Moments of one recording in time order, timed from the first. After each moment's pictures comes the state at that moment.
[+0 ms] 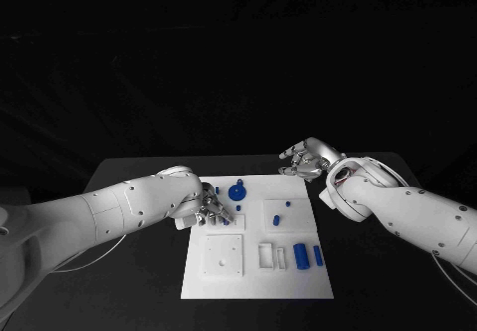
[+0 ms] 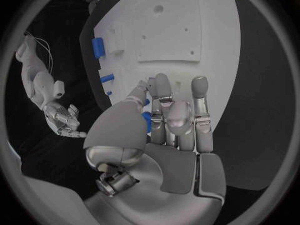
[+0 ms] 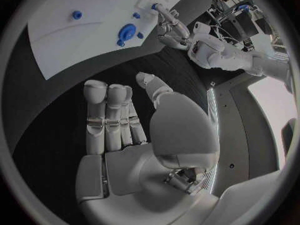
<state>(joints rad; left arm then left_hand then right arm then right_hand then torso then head) 1.33 -0.43 -0.23 1.03 -0.83 0.14 -0.52 1.08 -0.01 0.15 0.00 0.05 1.42 -0.06 0.08 1.04 1.46 -0.08 0.65 0.16 1.44 -0.13 1.29 0.82 0.02 1.25 -0.13 0.51 1.31 1.07 -0.73 0.26 1.38 -1.31 -0.35 -0.17 1.28 -0.17 0.26 -0.07 0.52 0.99 0.12 0.06 0.06 1.08 0.01 0.89 0.81 1.37 -0.05 0.87 0.87 0.09 1.46 -0.08 0.61 1.31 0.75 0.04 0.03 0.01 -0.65</state>
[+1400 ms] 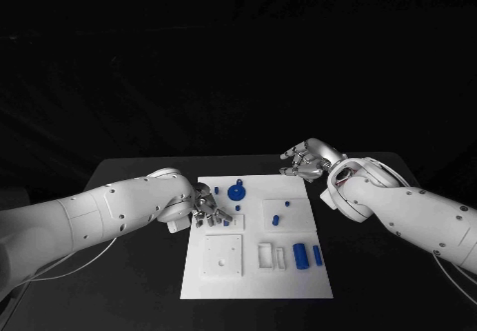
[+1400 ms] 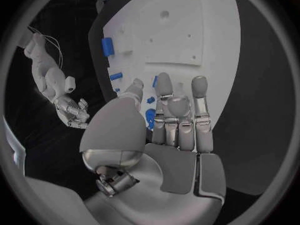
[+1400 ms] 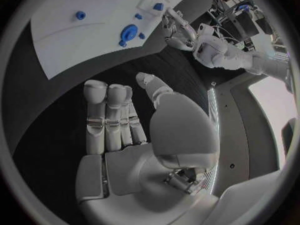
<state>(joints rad) 1.33 -0.53 -0.21 1.14 -0.81 0.09 -0.46 1.11 -0.13 0.10 0.15 0.05 1.26 -0.01 0.07 0.77 1.47 -0.06 0.51 0.14 1.37 -0.12 1.17 0.63 0.02 1.22 -0.14 0.46 1.31 1.07 -0.74 0.26 1.38 -1.31 -0.35 -0.16 1.28 -0.17 0.27 -0.07 0.52 0.99 0.12 0.06 0.06 1.08 0.01 0.89 0.81 1.37 -0.05 0.87 0.87 0.09 1.46 -0.08 0.61 1.31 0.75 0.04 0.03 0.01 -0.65</state>
